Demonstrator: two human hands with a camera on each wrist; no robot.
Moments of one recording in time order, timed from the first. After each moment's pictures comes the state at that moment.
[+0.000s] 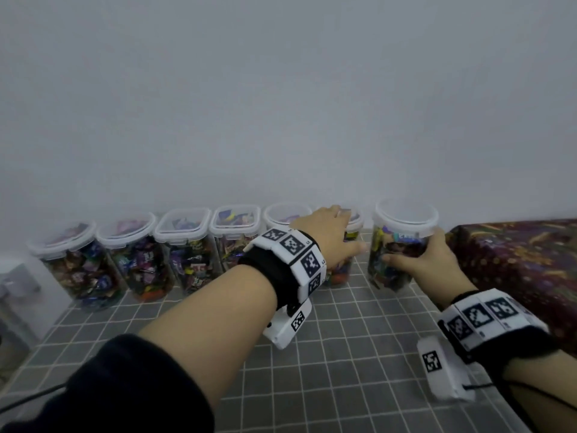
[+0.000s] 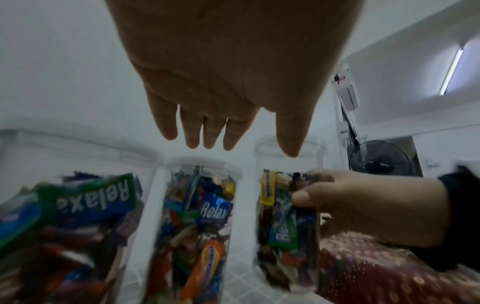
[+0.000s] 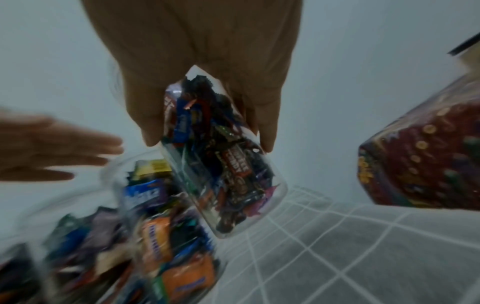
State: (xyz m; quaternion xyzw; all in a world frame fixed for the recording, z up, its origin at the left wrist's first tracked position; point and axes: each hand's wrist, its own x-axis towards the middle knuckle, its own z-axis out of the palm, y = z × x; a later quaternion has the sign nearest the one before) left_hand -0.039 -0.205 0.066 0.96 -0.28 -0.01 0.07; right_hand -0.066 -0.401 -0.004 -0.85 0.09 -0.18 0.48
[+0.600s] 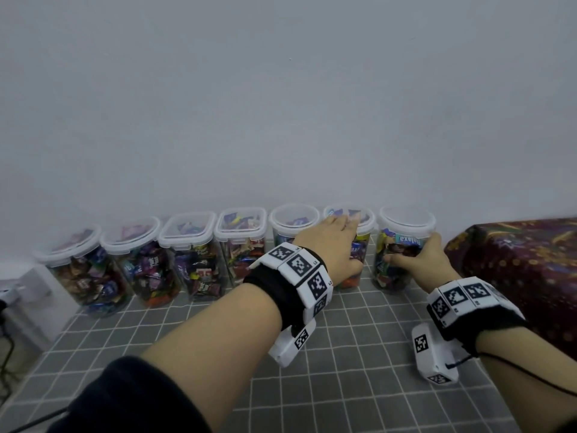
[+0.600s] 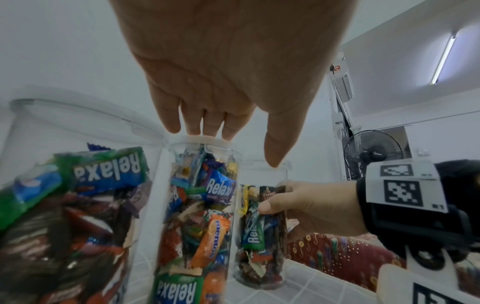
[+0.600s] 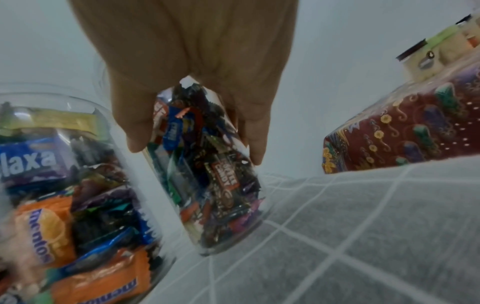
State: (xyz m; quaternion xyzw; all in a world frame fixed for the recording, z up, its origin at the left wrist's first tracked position) left_hand -0.033 -0.203 0.045 0.96 -0.29 0.02 0.02; right_hand -0.021 -0.400 -0.029 -0.84 0.16 -0.13 0.51
